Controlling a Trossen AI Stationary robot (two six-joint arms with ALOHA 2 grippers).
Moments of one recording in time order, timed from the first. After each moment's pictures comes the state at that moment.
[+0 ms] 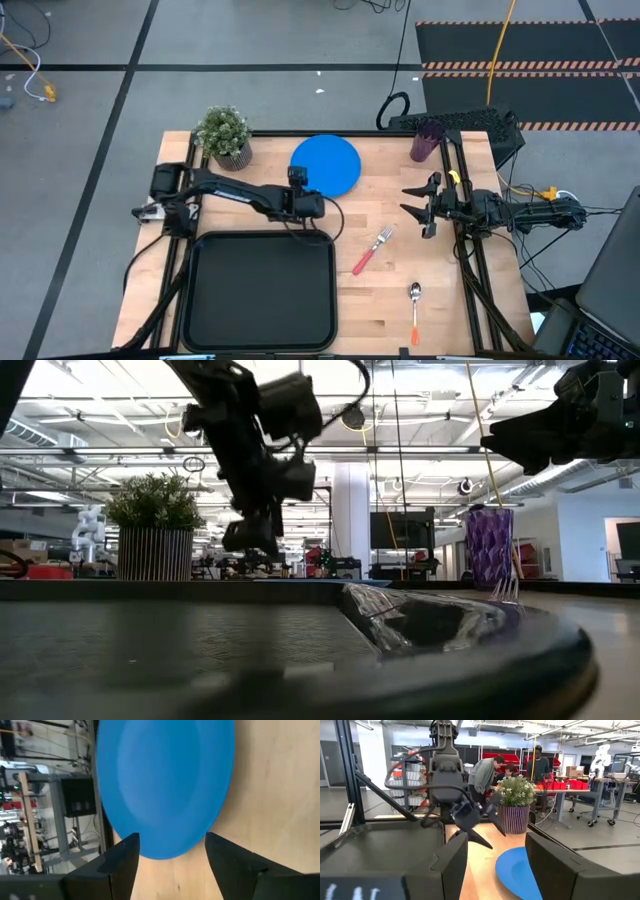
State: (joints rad) left arm 0.03 1.87 1.17 -0.48 -0.74 0.35; right arm 0.05 0.11 0.02 0.21 0.24 -0.04
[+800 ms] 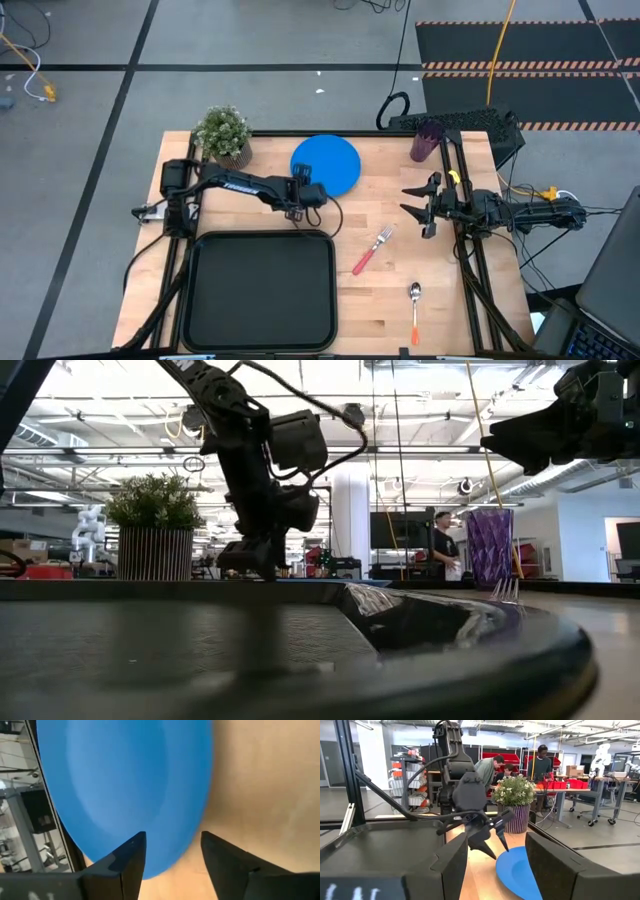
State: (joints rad) left arm 0.13 1.92 1.18 -0.46 -0.55 0.50; right arm 0.05 0.11 0.02 0.21 0.24 -0.04
